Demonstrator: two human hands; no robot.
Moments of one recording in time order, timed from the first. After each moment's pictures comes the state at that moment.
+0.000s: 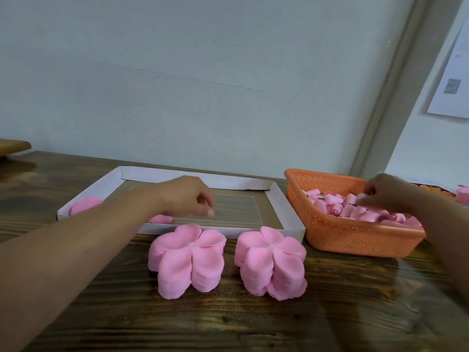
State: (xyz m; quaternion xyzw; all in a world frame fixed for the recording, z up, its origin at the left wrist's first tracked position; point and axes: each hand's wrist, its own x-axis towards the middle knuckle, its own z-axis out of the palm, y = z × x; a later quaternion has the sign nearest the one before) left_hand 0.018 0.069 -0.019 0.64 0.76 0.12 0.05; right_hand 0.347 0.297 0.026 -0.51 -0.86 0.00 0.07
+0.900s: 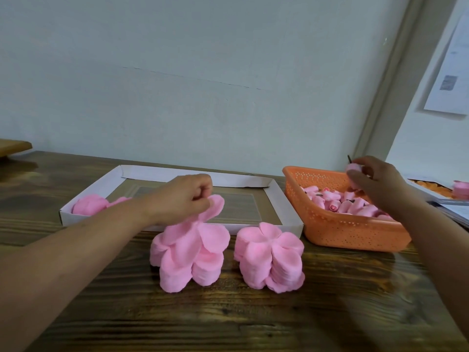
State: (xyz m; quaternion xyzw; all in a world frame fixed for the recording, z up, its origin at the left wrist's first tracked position) left_hand 0.044 0.036 -0.022 0.64 0.70 0.30 0.02; right_hand 0.337 0.262 0.012 -0.39 -0.82 0.14 0.39
